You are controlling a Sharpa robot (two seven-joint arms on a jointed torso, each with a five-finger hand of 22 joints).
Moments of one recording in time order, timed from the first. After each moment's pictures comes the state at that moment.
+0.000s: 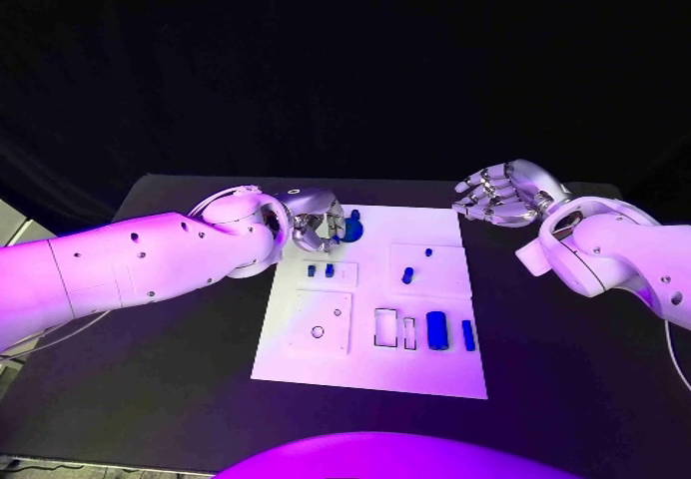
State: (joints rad) left arm 1.22 -0.78 -0.07 1.43 -1.44 -0.19 -0.09; left_hand 1.51 -0.23 0.61 0.13 0.14 0.95 0.14 0.33 0.40 1.00 0.08 0.55 0.19 1.35 0.01 1.41 1.08 0.15 1.13 0.12 1.12 1.13; right arm 1.32 -0.83 -0.17 1.43 -0.77 -0.44 0.10; right_hand 1.41 -0.20 0.30 0.28 0.25 0.79 0.20 0.29 0.33 1.03 0.16 0.30 0.07 1.13 0.11 0.14 0.52 0.17 1.01 0.22 0.07 0.33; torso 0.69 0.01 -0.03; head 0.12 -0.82
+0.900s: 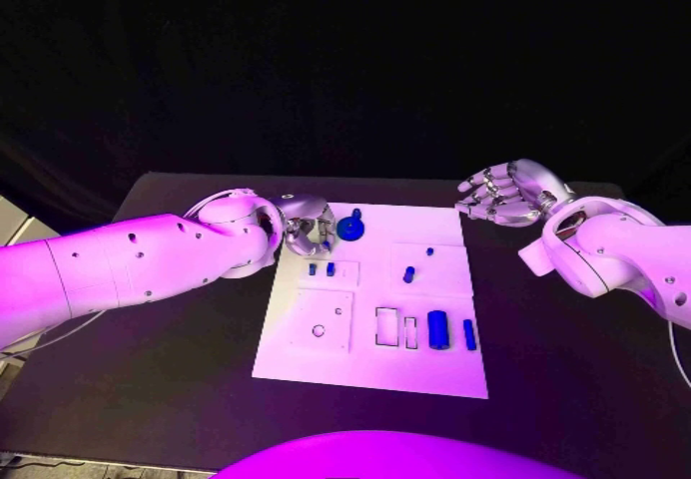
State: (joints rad) left arm 1.21 -0.80 -0.09 1.41 -1.44 -0.15 -0.09; left_hand 1.50 -0.23 0.61 0.14 0.14 0.95 0.14 0.33 0.40 1.01 0.08 0.54 0.19 1.35 0.01 1.41 1.08 0.14 1.13 0.12 1.12 1.13; right arm 1.32 -0.83 -0.17 1.43 -0.77 -0.44 0.10; right_hand 1.41 -0.20 0.30 0.28 0.25 0.79 0.20 0.29 0.33 1.04 0.16 0.30 0.07 1.13 0.11 0.13 0.51 0.17 1.01 0.22 0.07 0.33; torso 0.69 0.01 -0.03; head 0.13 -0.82
